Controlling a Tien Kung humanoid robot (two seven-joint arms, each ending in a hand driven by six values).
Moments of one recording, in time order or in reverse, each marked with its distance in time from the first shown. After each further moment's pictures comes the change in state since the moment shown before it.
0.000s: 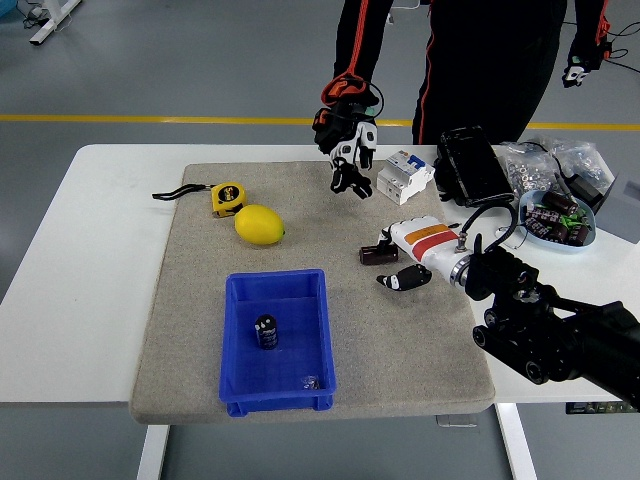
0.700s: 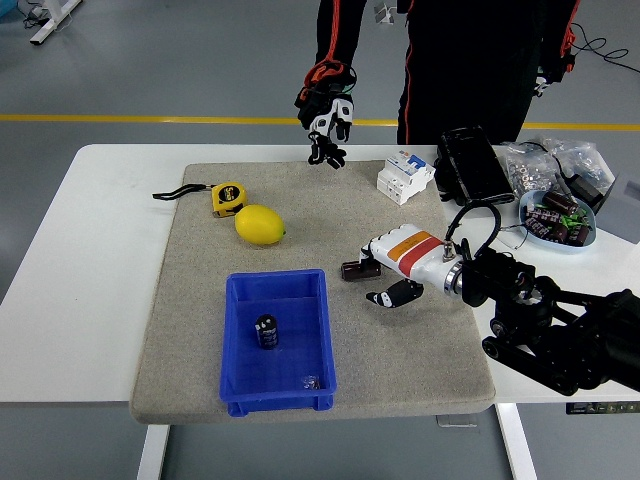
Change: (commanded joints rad) left arm 0.040 0.017 -0.016 0.009 0.007 -0.003 0.004; right arm 0.036 -0.132 -0.044 0.274 -0.144 0.041 -0.040
